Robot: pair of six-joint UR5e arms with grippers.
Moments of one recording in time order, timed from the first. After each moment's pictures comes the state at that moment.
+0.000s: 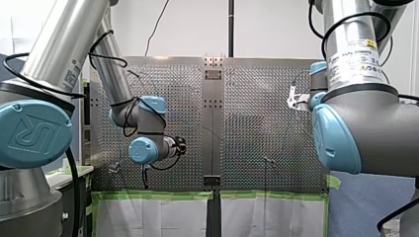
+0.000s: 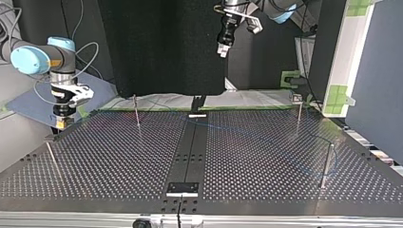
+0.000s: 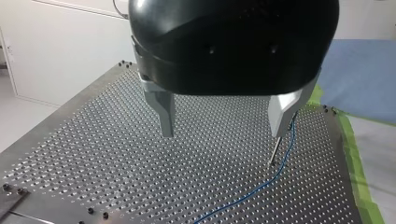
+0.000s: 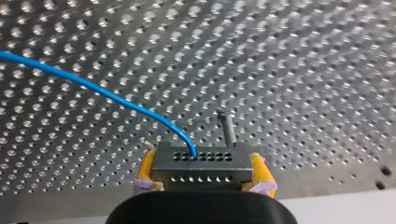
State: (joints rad) left arm -0.65 -1.92 -2.41 -2.02 -1.94 -1.83; right arm 1.65 -1.13 1.64 -0.53 1.45 1.69
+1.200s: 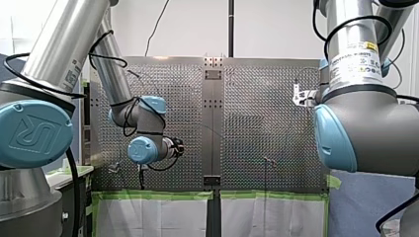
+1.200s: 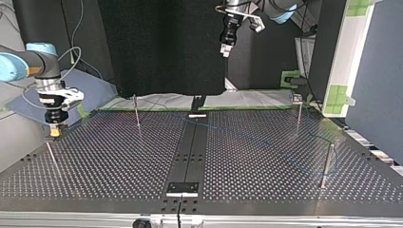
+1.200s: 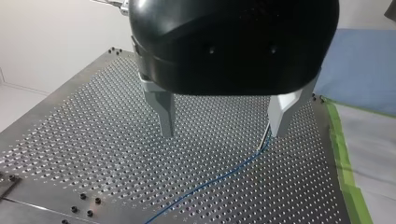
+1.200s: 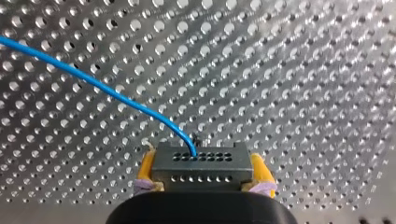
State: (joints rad) left arm -0.65 -1.92 -2.41 -2.05 -1.97 -1.82; right arm 1.57 -1.12 1.55 -0.45 1.23 1.57
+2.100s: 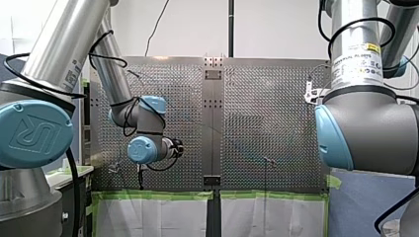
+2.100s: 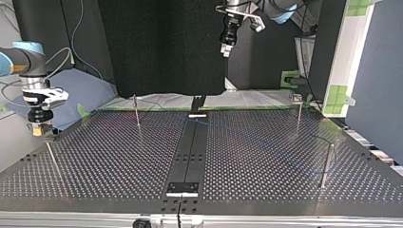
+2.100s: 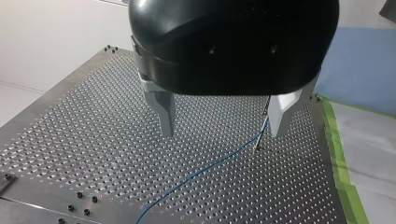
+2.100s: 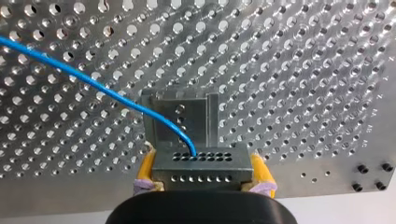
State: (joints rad) left arm -0.65 -1.92 -2.41 -2.06 -1.97 -1.82; right arm 1.49 -1.12 1.55 -0.51 1.18 1.66
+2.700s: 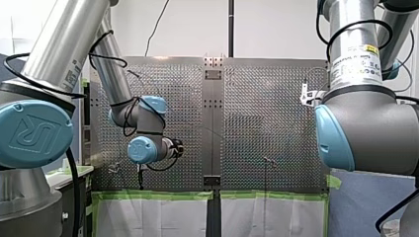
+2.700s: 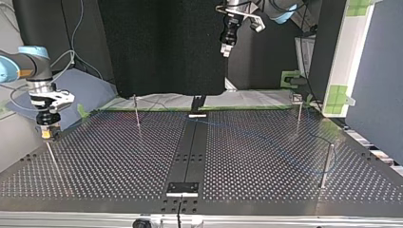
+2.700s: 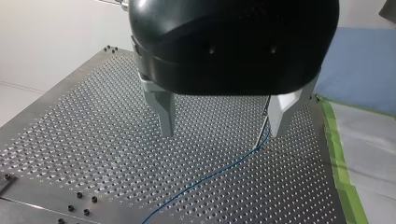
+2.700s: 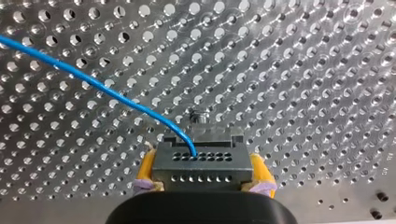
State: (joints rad) left arm -0.65 -1.92 -2.41 -2.06 -1.97 -1.82; right arm 1.52 -1.08 1.51 -0.48 1.17 1.65
